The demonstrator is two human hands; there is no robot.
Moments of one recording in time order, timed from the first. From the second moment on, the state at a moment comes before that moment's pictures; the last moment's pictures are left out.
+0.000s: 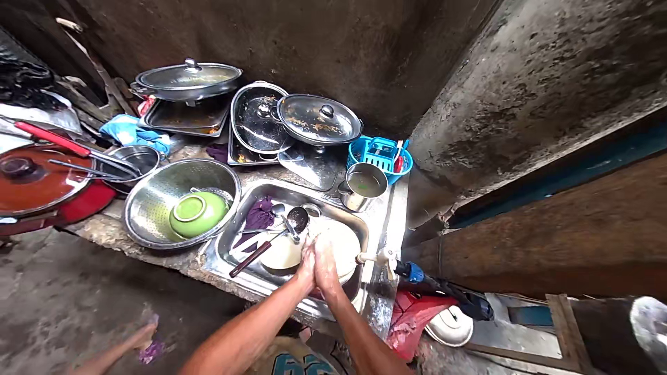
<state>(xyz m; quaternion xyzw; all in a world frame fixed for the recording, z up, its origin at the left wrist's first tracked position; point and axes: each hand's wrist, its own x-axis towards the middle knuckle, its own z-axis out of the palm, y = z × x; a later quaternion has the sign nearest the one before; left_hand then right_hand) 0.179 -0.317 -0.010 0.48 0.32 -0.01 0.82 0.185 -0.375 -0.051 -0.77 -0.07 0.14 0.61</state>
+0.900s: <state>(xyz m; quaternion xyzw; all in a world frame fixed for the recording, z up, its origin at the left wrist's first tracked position) 0.206 -0.249 -0.057 0.42 0.32 -0.21 0.82 0.147 -0.429 0.070 -0.91 -0.21 -0.23 0.29</state>
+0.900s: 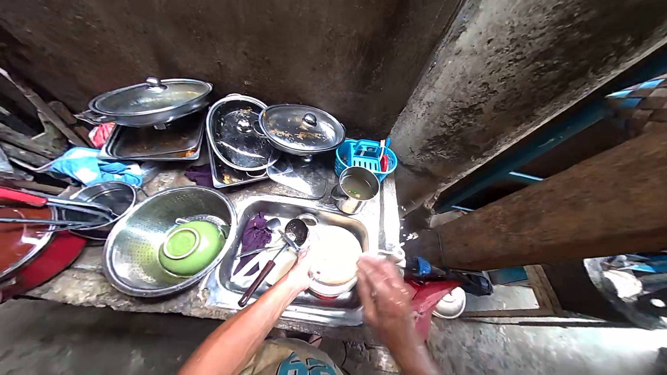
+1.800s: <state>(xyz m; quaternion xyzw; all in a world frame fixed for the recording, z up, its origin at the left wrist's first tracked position) 0.215 -0.244 -0.087 0.63 0.18 -0.13 0.74 0.167 -0.439 -0.037 -0.99 0.07 0.03 0.12</state>
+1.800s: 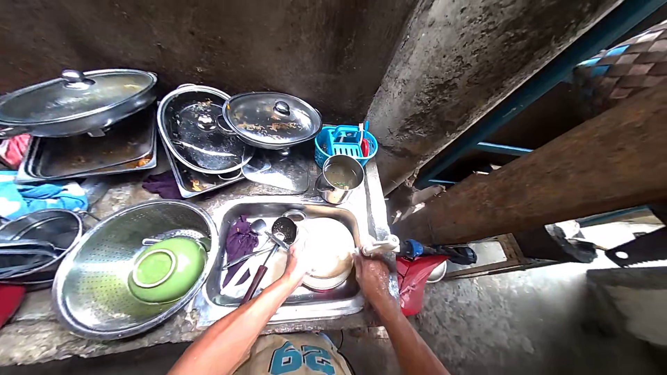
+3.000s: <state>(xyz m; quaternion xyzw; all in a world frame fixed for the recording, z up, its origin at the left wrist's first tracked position) 0.310 -0.154 -0.122 0.80 0.40 -0.03 0.45 0.191 -0.380 -0.077 -0.69 0.19 0.13 0.69</state>
